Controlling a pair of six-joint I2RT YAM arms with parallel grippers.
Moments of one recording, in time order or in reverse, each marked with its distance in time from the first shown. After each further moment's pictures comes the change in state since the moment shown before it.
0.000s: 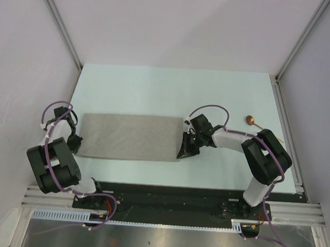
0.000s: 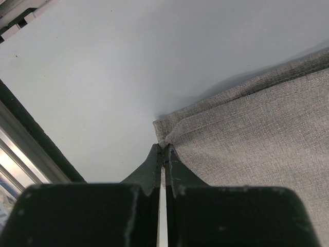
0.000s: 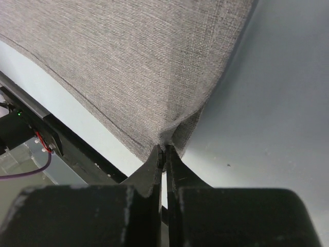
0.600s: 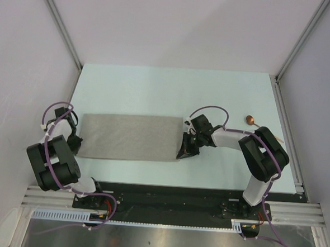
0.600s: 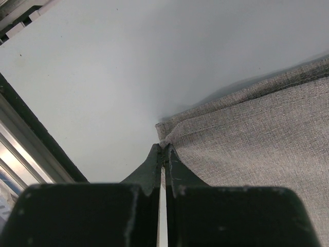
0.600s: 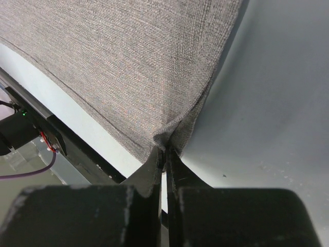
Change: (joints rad) left arm 0.000 0.031 -0.002 -0.001 -0.020 -0.003; right arm -0.016 0.048 -0.006 0.039 -0.037 0.005
